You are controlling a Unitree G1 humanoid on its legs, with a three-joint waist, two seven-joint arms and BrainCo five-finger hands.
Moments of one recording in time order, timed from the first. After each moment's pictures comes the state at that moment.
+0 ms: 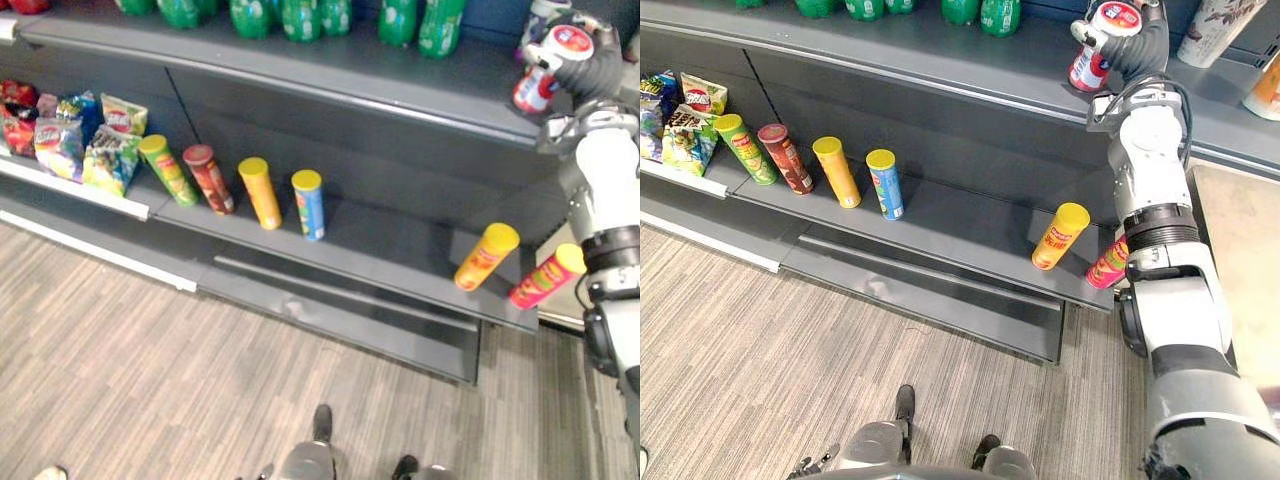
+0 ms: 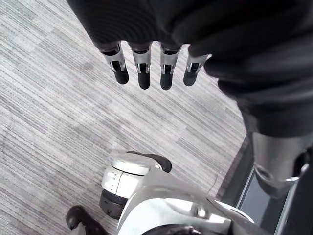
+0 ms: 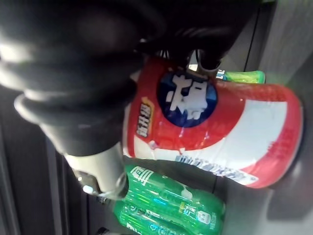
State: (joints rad) left arm 0.27 0.13 0.05 0.94 -0.22 -0.03 0.15; right arm -1.13 -0.64 0.13 0.75 0.39 -0.20 -0.10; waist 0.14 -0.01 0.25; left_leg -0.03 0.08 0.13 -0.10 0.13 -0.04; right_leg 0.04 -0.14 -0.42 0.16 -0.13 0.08
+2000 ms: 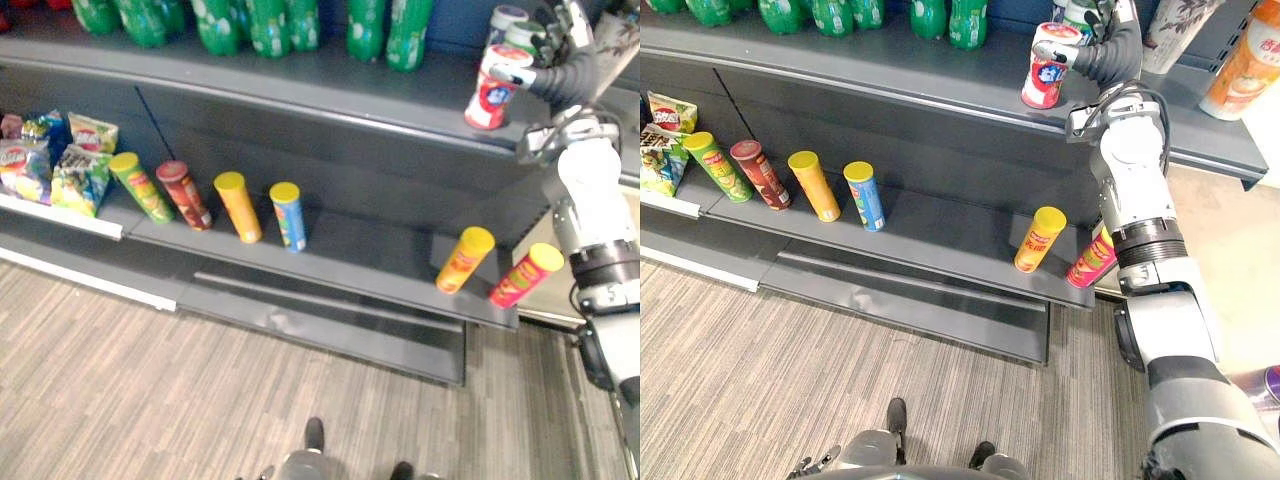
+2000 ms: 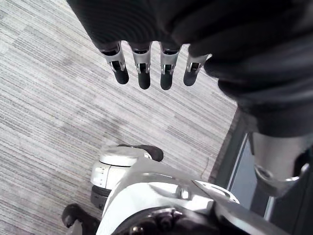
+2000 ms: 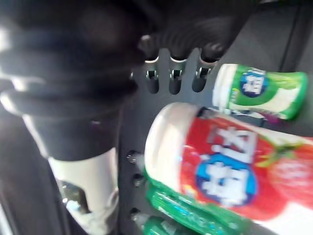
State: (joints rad) left arm 0.27 0.15 0.03 0.94 -0.22 -0.04 0.15; right arm -1.04 -0.62 0.16 0.55 0.41 -0.25 -0.11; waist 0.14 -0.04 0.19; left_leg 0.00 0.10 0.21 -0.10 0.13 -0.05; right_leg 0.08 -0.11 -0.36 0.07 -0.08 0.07
